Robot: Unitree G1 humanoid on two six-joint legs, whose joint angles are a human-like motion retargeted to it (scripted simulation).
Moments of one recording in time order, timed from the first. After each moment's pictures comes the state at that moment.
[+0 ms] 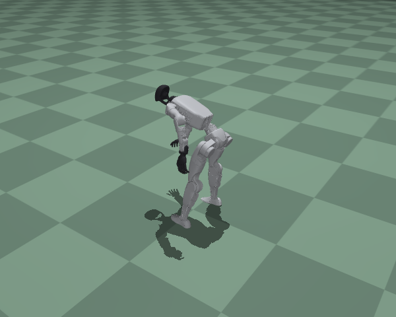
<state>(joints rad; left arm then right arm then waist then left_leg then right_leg) 0.22 0.62 -0.26 0.44 -0.43 -0.13 0.32 -1.28 -0.56 0.68 1.12 -0.08 0.19 -0.84 0.10 0.00 0.52 -0.94 0.07 -0.24 0.00 0.22 -0.20 -1.03 -0.13 0.04 0.22 0.23 0.26</state>
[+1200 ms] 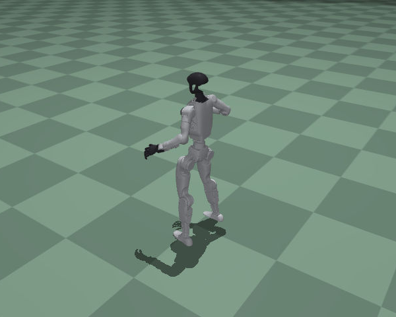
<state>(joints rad) 0.11 0.57 -0.18 0.35 0.21 0.01 0.18 0.47 -0.81 -0.03 -0.58 -0.09 -0.08 0.12 0.14 -0.05 0.13 0.15 0.04 -0.15 0.05 -0.14 -0.12 0.11 -0.19 0.04 0.12 -0.12 0.24</state>
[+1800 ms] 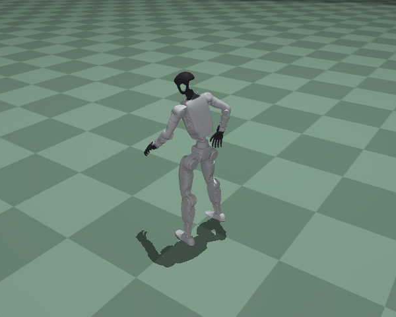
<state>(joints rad) -0.55 0.54 -0.59 0.80 0.35 -0.03 0.18 0.42 -0.66 0.35 0.35 -0.12 -0.06 0.07 0.05 -0.12 0.37 0.09 0.05 -0.10 0.02 -0.11 -0.14 0.01 -0.17 0.09 0.11 -0.03 0.26</state>
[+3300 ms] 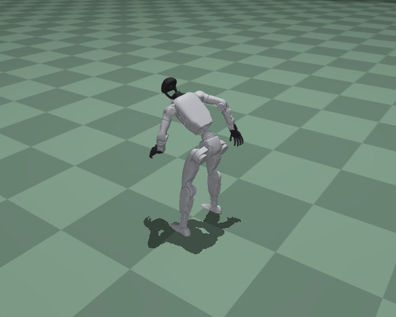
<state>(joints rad) -0.59 0.77 -0.55 0.40 0.01 -0.12 0.66 0.31 -0.50 0.30 0.60 0.16 -0.11 -0.28 -0.15 -0.11 0.46 -0.72 0.08 -0.13 0.23 0.01 -0.18 -0.72 -0.12 0.06 0.17 0.16 0.26</state>
